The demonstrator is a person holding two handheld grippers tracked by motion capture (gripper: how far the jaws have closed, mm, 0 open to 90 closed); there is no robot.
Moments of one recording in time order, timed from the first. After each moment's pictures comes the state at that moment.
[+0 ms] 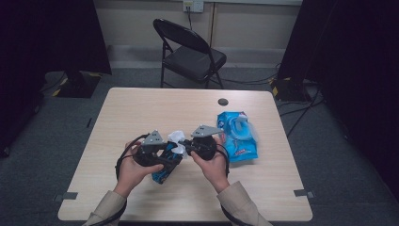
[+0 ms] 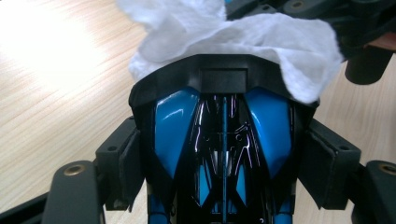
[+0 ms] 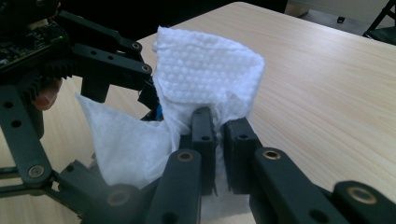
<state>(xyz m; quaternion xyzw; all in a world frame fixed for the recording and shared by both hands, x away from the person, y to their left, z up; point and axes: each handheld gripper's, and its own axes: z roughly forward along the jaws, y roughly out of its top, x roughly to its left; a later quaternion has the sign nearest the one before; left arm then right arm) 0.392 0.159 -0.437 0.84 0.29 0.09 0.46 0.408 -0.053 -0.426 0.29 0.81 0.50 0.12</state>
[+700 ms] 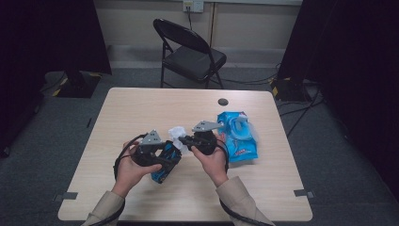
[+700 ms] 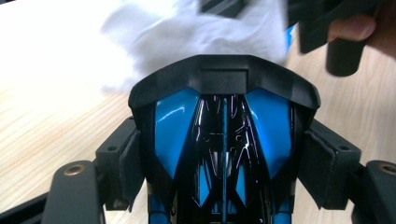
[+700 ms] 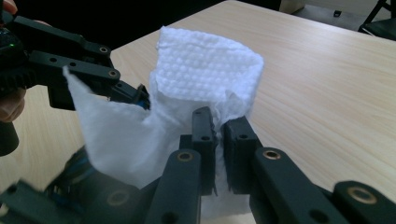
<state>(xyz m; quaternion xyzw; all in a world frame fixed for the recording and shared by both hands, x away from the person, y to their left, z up) 0.392 0.168 -0.434 0.83 0.29 0.09 0.46 0.424 -0.058 -0.426 0.31 0.80 0.50 0.11</state>
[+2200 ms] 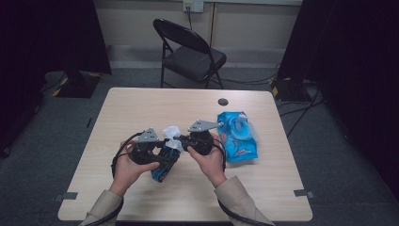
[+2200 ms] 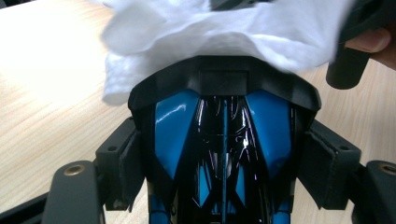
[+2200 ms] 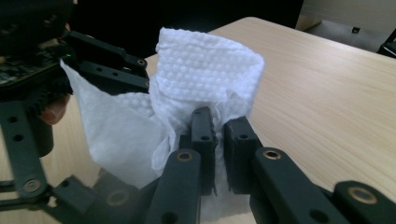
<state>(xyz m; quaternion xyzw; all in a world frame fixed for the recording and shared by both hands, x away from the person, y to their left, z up) 0.393 0.170 -0.429 0.83 0.29 0.08 0.47 0.419 -0.043 -0.417 0.28 0.80 0.52 0.10</state>
